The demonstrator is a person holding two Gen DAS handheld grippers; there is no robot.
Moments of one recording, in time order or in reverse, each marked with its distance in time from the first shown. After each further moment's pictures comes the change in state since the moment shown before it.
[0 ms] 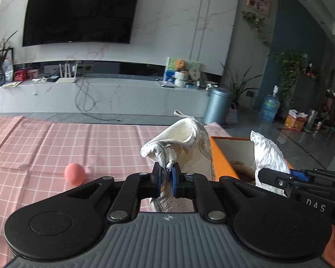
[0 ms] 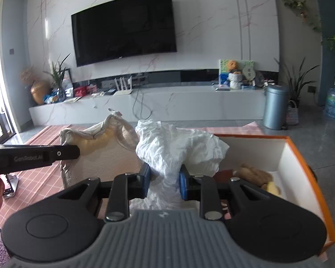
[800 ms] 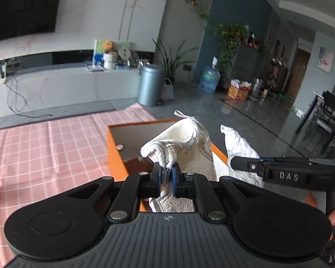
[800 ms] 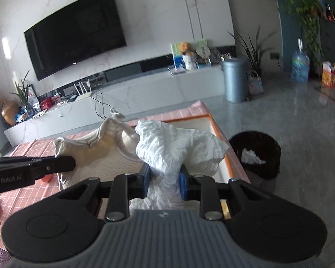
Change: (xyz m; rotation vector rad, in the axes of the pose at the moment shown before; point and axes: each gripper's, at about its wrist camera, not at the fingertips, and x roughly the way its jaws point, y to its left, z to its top) left arm 0.077 -0.116 -0.004 0.150 0.131 -0.307; right arm -0.030 -0.153 -0.006 0.217 0.096 -0.112
